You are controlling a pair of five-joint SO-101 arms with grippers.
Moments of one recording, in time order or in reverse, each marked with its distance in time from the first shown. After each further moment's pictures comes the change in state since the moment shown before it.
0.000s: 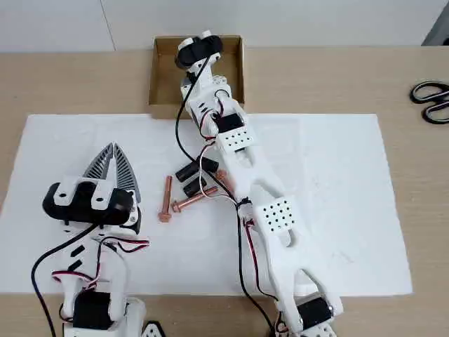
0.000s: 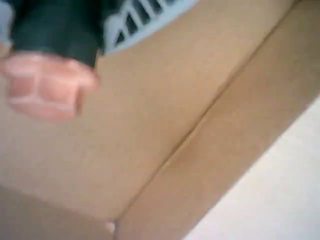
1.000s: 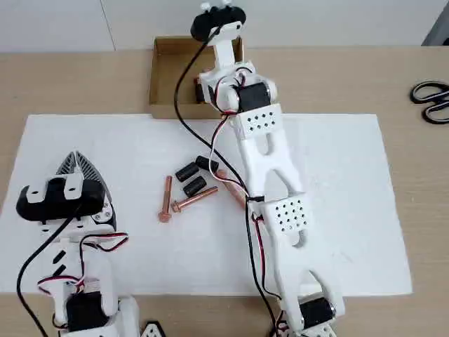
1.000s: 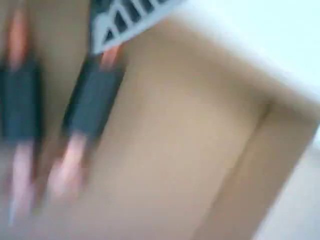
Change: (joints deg) left arm -13.6 0.0 0.0 4.1 0.0; right arm 3.3 -11.3 -21.5 53.3 0.0
